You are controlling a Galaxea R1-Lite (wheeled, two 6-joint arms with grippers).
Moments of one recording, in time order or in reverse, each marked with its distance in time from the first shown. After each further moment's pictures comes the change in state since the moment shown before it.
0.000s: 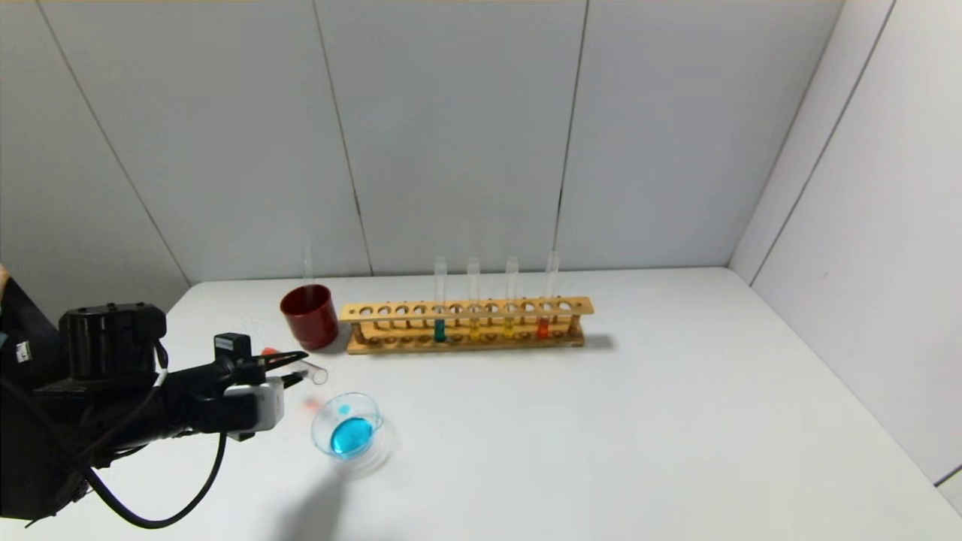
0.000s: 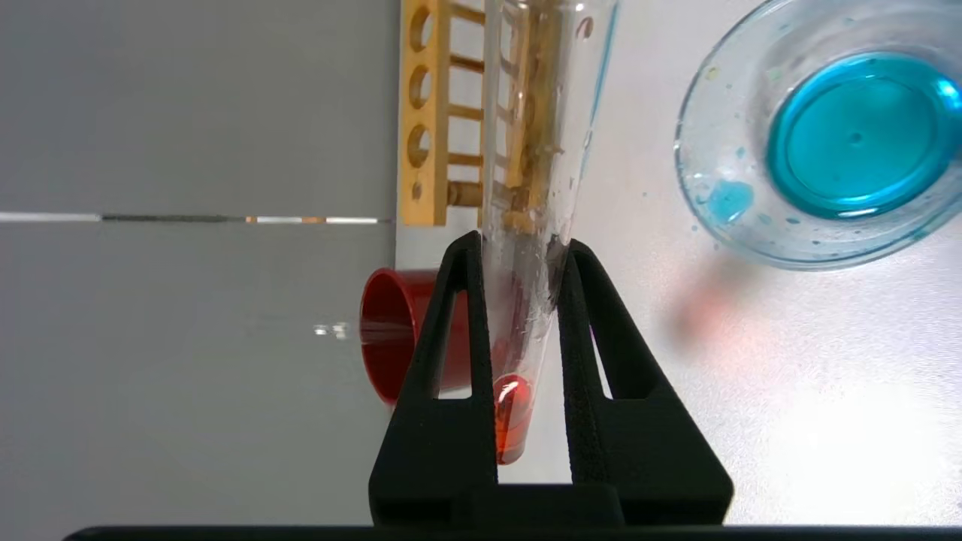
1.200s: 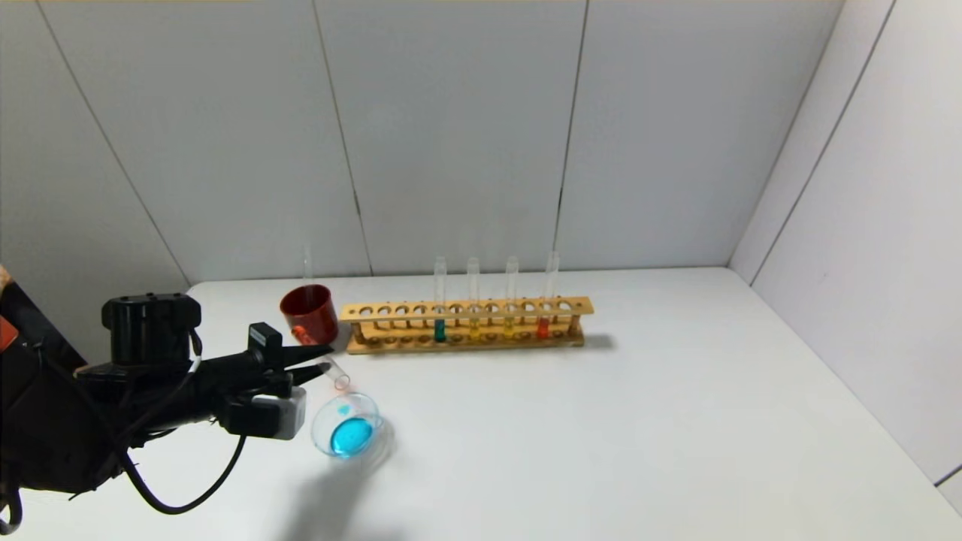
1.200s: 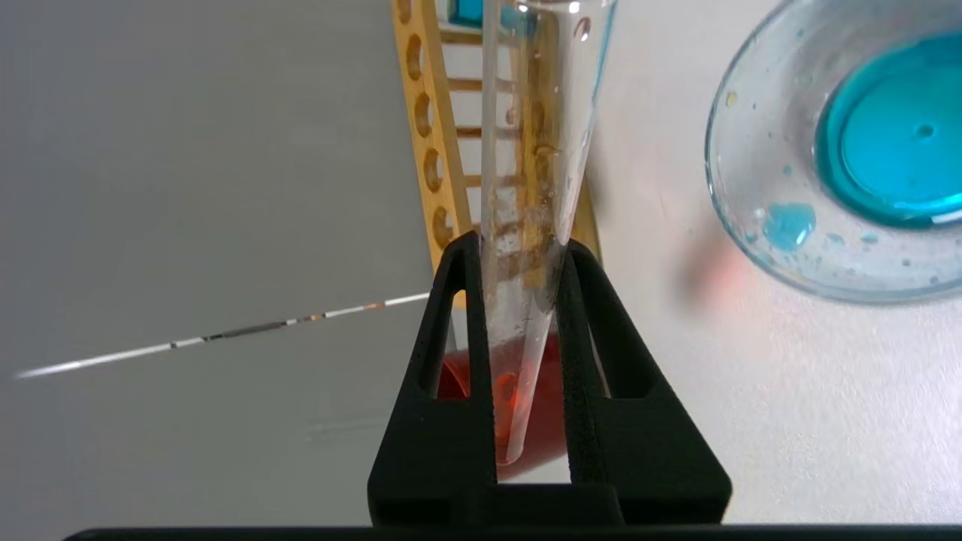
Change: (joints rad) left arm -0.055 0.074 -0.081 -0.001 -0.037 0.196; right arm 0.000 0.000 0.000 0.000 0.000 0.000
